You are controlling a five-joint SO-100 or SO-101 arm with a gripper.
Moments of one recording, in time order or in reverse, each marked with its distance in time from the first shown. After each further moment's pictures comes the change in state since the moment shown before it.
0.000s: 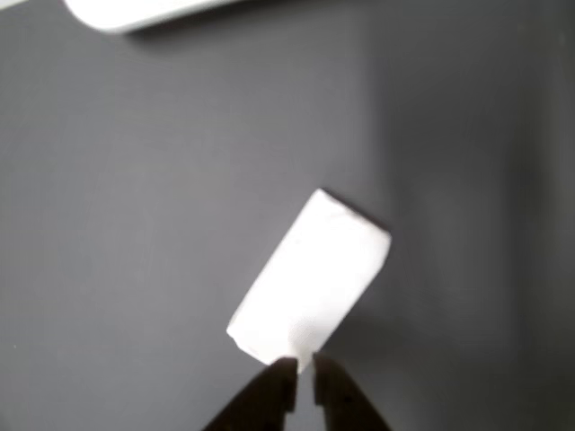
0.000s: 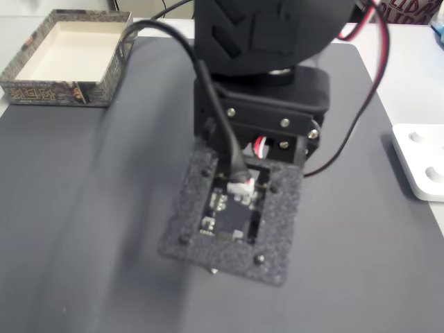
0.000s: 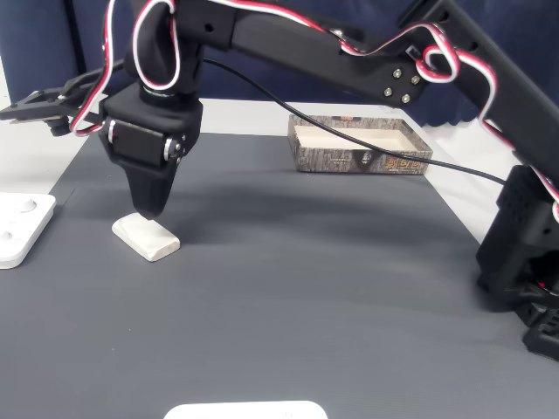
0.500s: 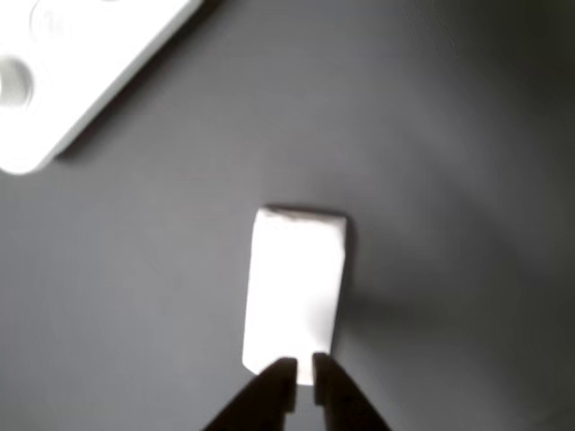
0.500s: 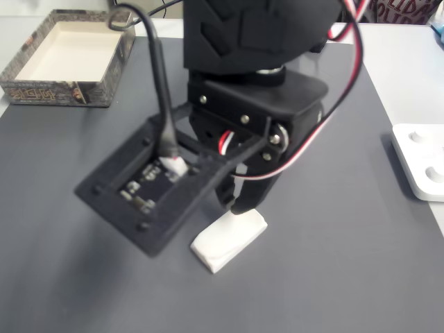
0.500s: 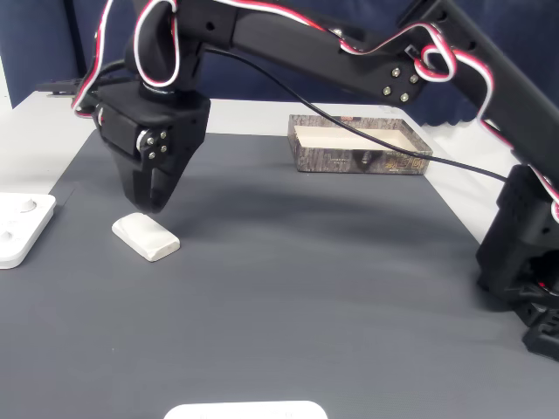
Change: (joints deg) arm 1.0 0.0 -0.2 -1.8 -26.1
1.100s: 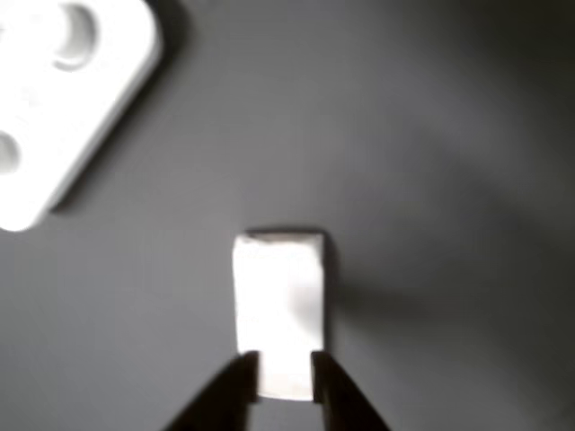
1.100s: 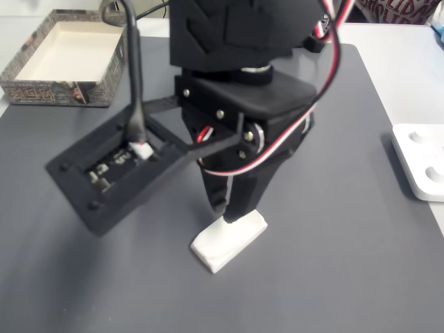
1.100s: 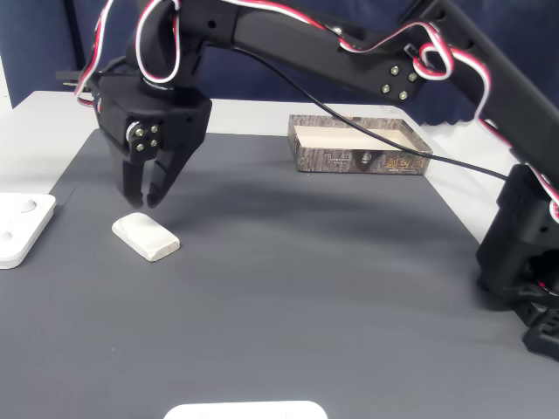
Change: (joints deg) arm 1.5 0.0 0.0 -1.5 -4.7
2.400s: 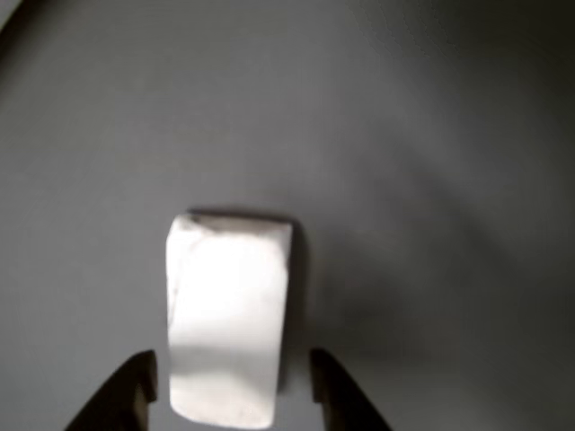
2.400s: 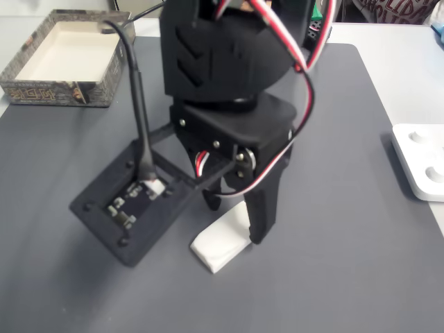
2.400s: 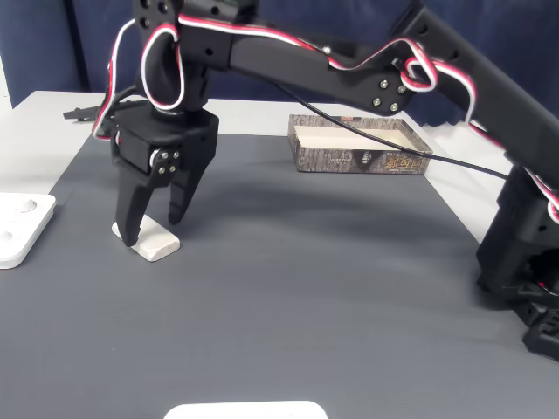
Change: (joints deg) arm 1.0 -4.7 0.0 1.2 7.8
